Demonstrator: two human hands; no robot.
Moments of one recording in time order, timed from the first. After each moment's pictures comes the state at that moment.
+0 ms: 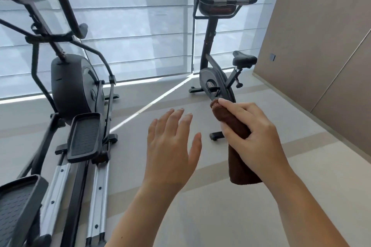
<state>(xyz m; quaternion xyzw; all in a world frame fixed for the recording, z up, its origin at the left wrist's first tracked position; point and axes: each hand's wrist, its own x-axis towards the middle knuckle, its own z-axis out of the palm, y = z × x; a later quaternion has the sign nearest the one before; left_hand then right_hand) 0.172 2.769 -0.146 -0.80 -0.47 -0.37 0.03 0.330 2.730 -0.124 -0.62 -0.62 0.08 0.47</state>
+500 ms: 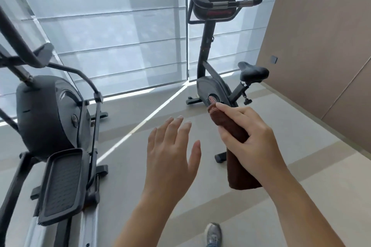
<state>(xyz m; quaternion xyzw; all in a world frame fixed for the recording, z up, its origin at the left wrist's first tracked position) 0.219 3.057 -0.150 -0.82 -0.44 -0.36 0.01 0.376 3.014 -0.125 -0.62 -0.60 0.09 0.50</state>
